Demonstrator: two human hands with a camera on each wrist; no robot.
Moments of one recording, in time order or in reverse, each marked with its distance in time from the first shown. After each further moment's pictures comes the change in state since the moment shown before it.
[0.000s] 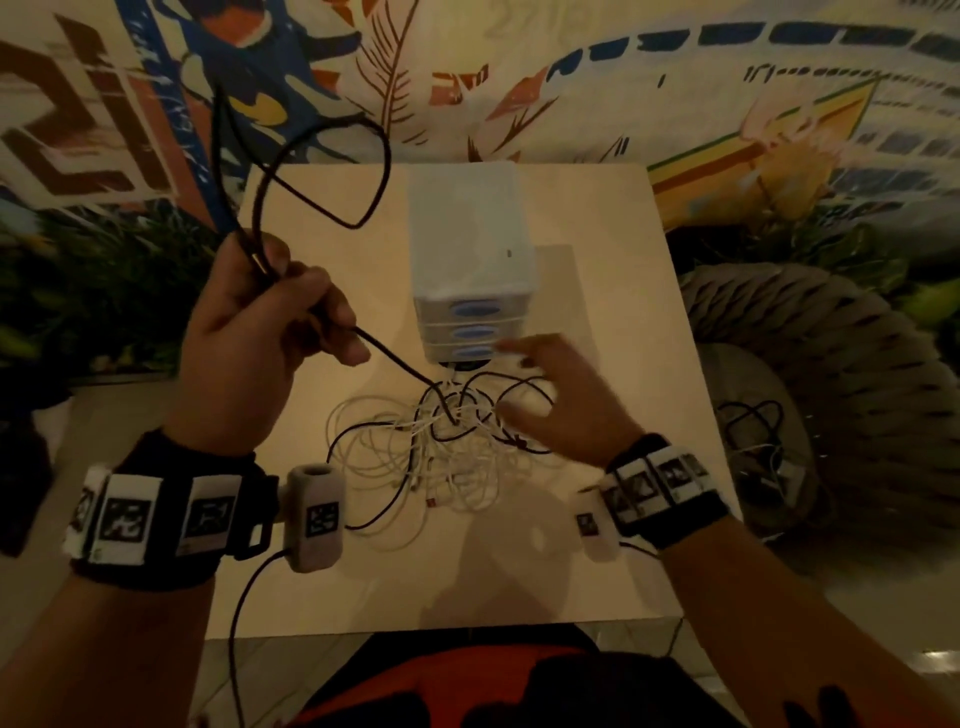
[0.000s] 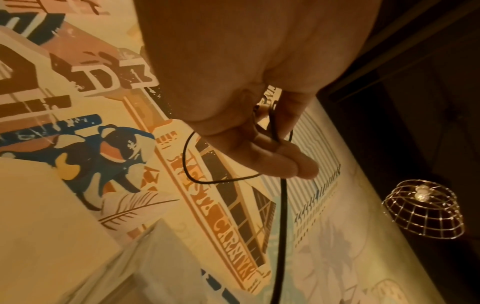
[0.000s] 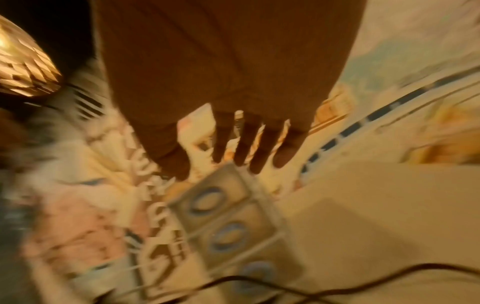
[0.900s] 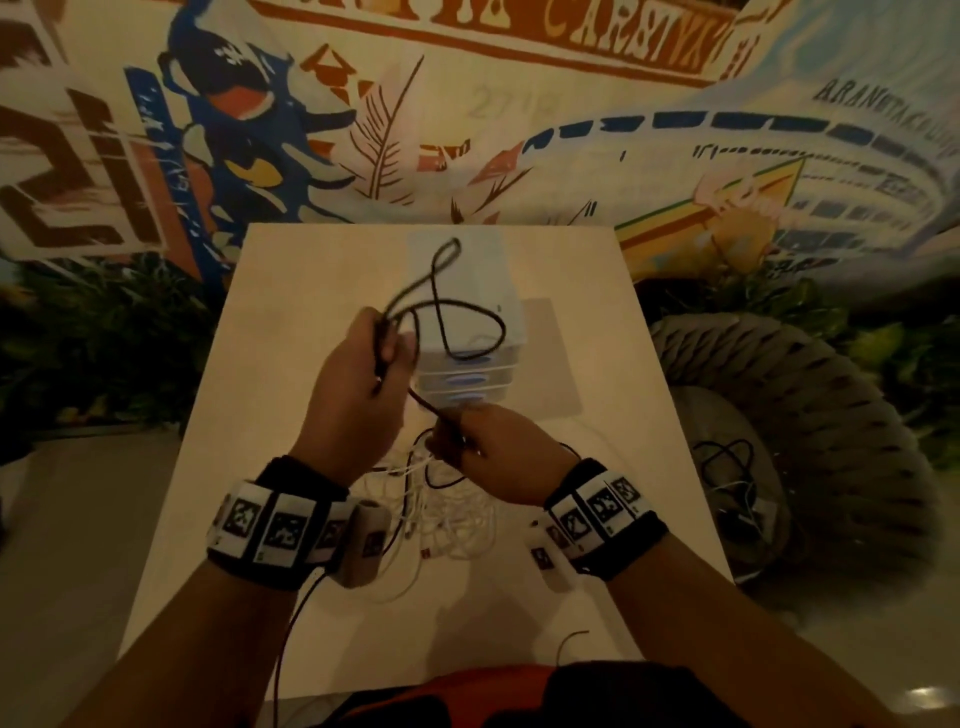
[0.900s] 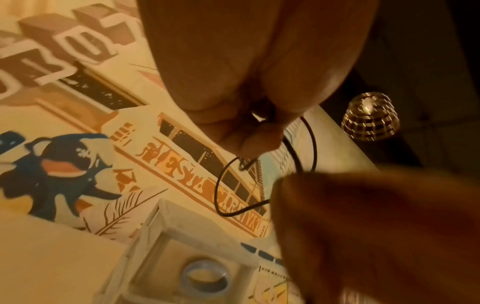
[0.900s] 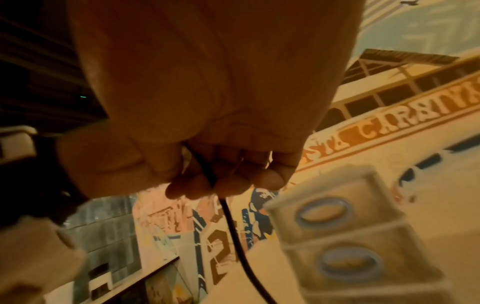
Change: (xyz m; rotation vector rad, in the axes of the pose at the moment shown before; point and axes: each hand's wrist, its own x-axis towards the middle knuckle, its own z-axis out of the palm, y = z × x) left_hand 0.012 -0.041 0.032 0.611 -0.002 0.164; right_hand 0.030 -0.062 0.030 -0.187 -0.304 -0.060
